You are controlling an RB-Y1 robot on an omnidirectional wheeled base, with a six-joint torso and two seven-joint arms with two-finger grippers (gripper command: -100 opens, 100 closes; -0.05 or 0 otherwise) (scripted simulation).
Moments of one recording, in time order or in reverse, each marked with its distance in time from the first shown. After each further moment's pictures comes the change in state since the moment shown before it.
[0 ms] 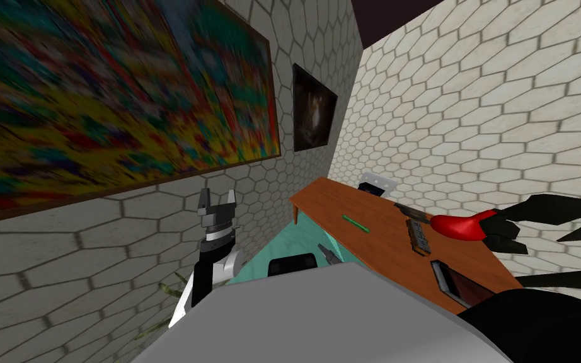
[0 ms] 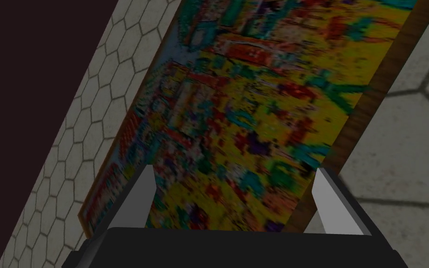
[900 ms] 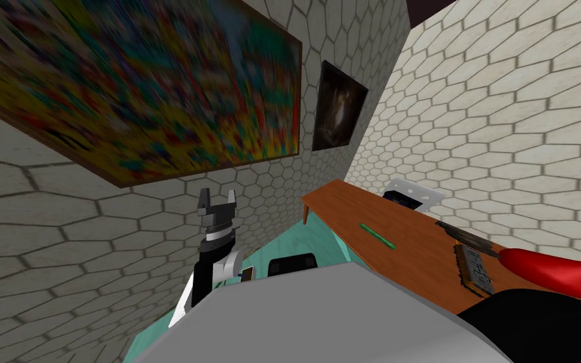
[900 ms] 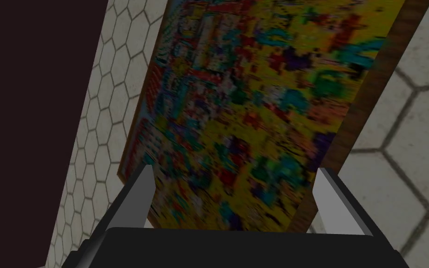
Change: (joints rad) left arm 0.000 0.000 0.000 0.000 0.000 0.000 0.000; right arm 0.024 -0.179 0.160 0.282 -0.014 -0.053 0.022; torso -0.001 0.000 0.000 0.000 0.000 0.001
